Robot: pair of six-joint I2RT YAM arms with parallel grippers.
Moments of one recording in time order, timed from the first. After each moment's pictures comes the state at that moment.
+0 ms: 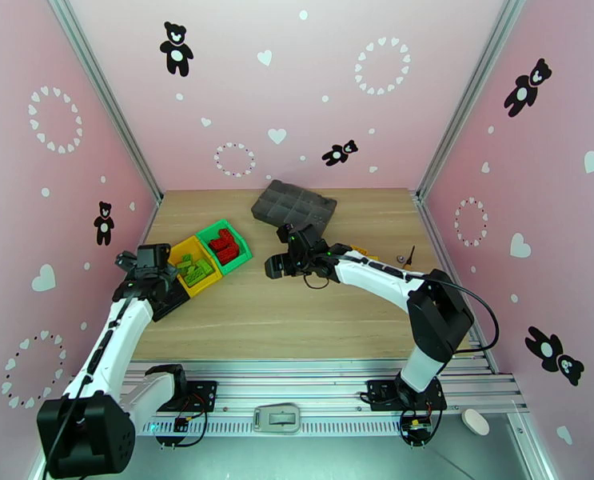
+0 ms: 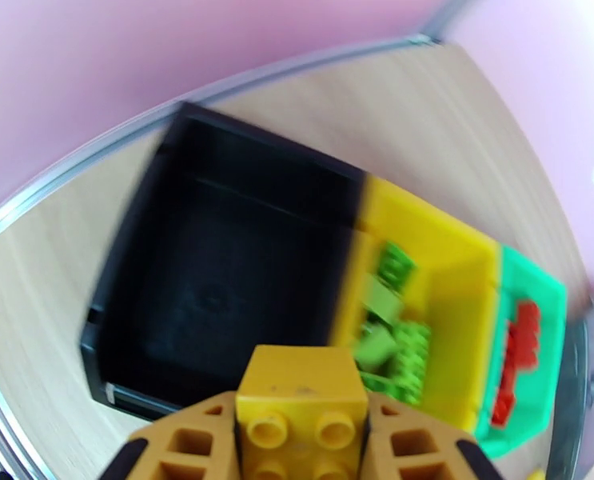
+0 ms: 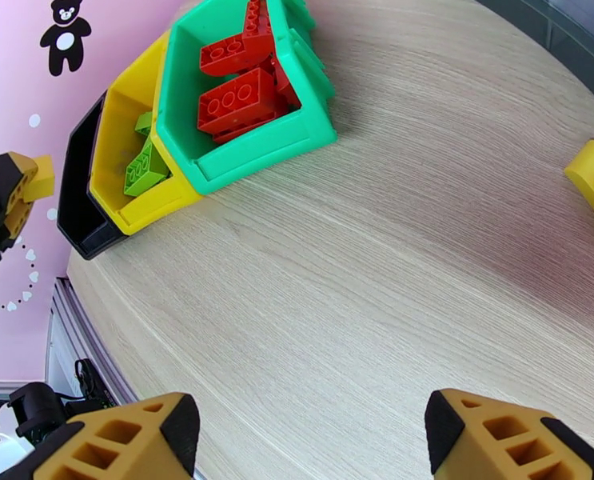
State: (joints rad) left arm 0.14 1.04 0.75 -0.59 -0.32 -0.91; right arm 0.76 1.72 1.23 -0.32 -0.26 0.47
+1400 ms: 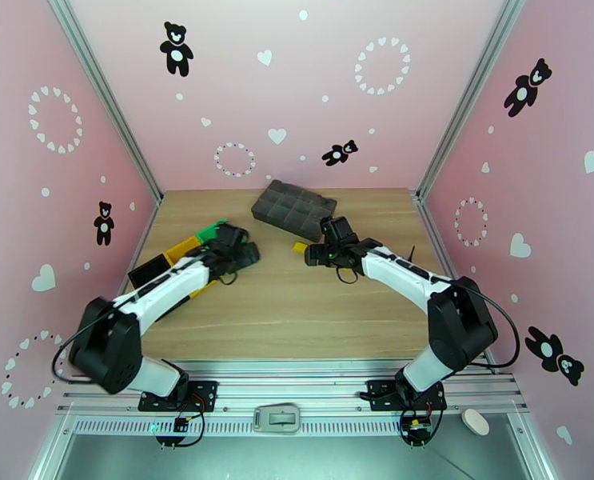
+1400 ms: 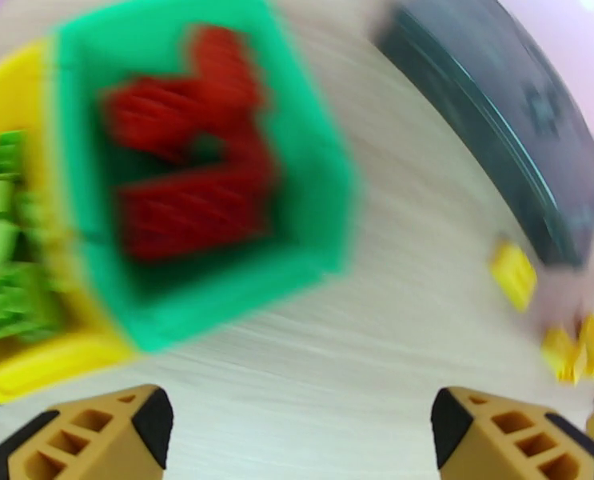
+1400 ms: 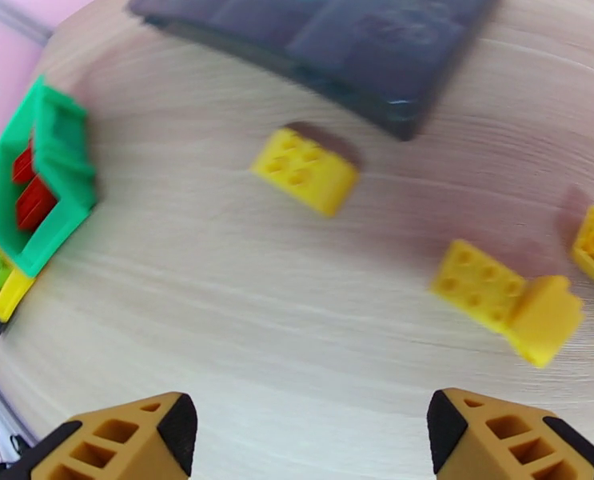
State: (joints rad) left arm -0.53 1.54 1.06 -0.46 -0.18 -0.76; right arm 0.52 1.61 1.13 -0.44 0.00 0.43
